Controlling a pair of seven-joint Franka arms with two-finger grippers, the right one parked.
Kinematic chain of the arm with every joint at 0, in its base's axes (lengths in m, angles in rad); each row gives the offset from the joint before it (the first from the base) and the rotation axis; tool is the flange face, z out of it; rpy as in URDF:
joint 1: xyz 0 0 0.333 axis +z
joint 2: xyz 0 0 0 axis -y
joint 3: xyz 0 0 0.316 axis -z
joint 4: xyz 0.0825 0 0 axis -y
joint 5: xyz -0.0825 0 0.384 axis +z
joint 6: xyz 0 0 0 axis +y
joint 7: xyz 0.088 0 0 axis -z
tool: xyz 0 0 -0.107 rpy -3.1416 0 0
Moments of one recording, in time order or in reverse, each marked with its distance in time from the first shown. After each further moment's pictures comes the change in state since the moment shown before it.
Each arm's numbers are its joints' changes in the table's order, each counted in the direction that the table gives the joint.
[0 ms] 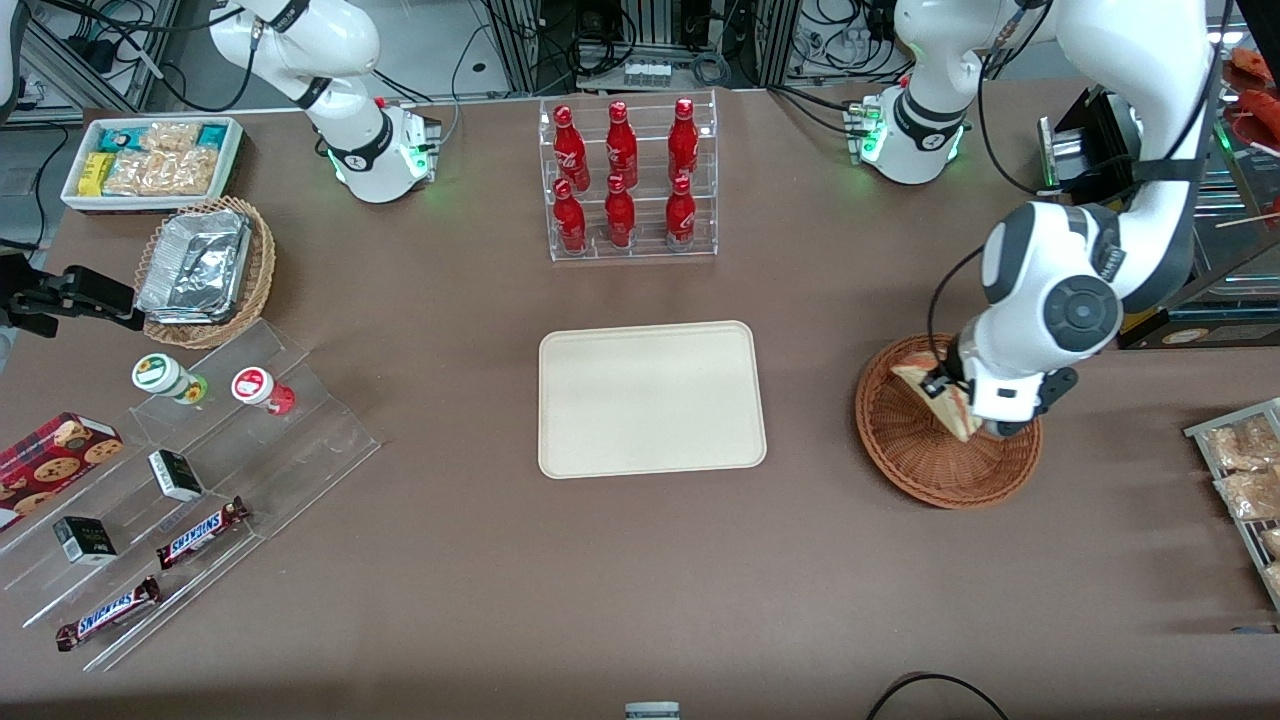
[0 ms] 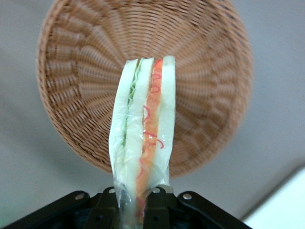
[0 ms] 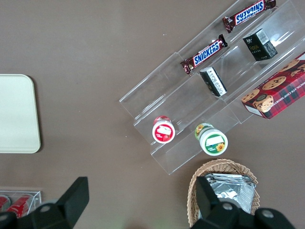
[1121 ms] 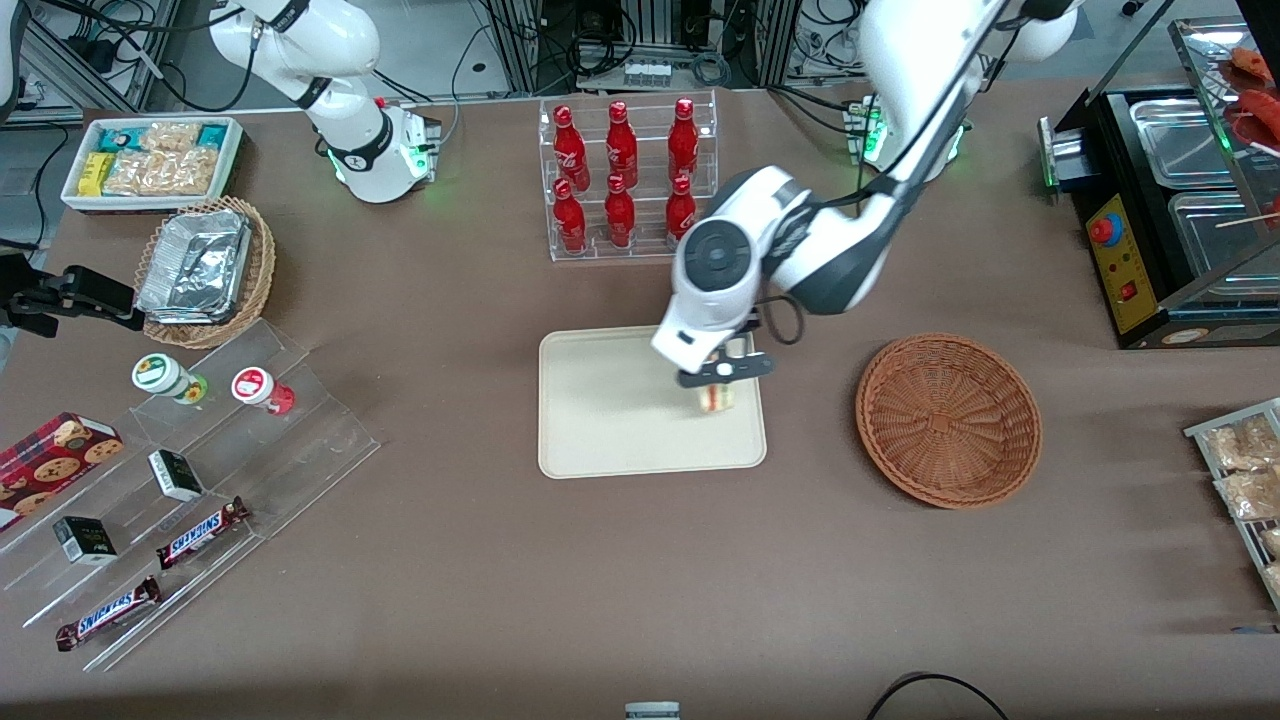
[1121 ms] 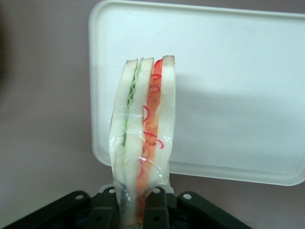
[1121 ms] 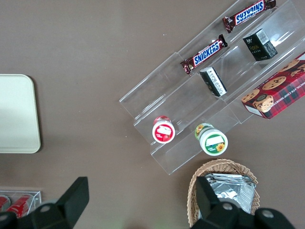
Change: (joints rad) arm -0.495 -0.326 0.055 0.432 -0.017 0.082 -0.056
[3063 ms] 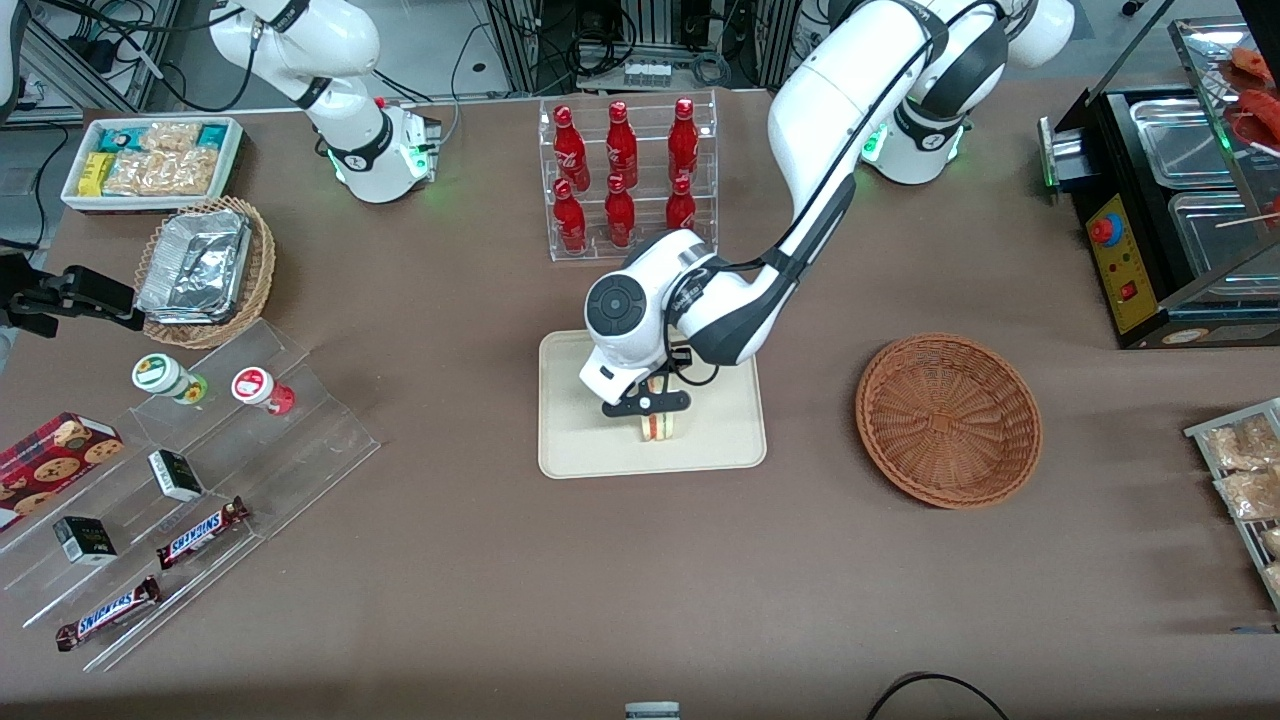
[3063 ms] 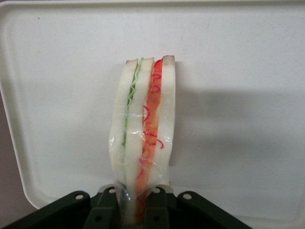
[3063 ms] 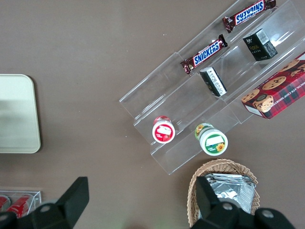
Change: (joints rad) arm -0.130 -0.297 -0.050 0.285 0.090 -0.008 -0.044
